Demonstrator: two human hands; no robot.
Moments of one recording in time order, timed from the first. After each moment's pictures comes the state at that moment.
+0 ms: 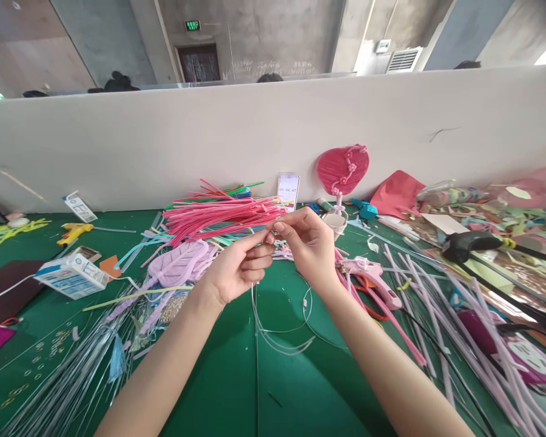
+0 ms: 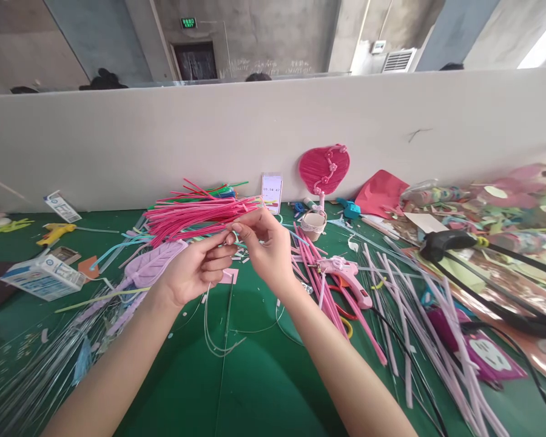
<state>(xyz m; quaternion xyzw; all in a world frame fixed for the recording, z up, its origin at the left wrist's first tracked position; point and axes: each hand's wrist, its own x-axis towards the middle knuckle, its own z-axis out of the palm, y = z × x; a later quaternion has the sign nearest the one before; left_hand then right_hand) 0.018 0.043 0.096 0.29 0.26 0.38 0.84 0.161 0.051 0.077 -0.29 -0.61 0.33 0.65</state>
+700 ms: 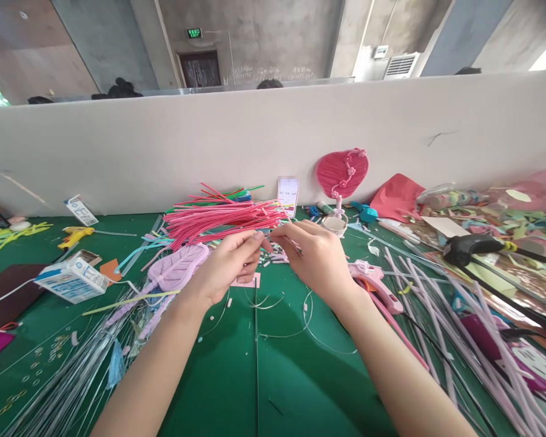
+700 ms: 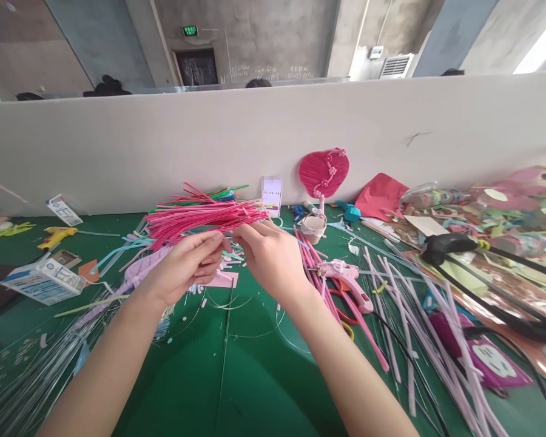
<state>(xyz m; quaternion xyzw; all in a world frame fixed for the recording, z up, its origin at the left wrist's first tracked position) 0.009 0.032 0.108 0.56 0.42 0.39 0.60 0.178 0.040 0.091 -0.44 -0.80 -0.07 0.41</state>
